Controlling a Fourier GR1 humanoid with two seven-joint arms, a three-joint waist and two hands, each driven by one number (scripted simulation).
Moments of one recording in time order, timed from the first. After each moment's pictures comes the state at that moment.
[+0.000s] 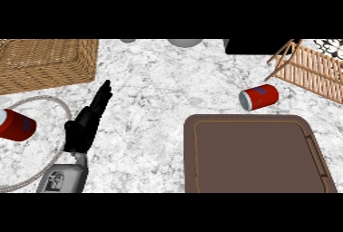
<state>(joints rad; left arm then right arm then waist) -0.16 0.07 -0.03 -1.48 -0.14 -0.02 0.04 -0.77 -0.46 -0.37 -1.77 0.91 0.13 0.98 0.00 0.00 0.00</state>
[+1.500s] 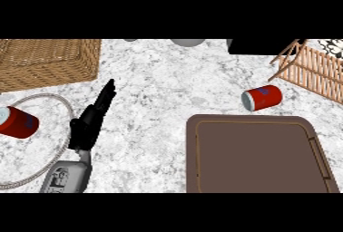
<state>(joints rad) -0.19 0.06 -0.02 -1.44 -0.15 -0.03 0.03 -0.91 -0.68 -0.42 -0.93 0.96 -0.41 0.44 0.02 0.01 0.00</state>
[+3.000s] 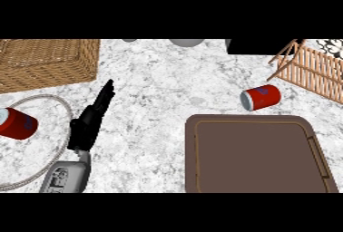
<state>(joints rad) -0.19 0.06 -0.02 -1.43 -0.17 -0.03 0.02 -0.96 -0.81 -0.60 -0.48 0.69 -0.68 0.19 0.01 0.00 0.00</state>
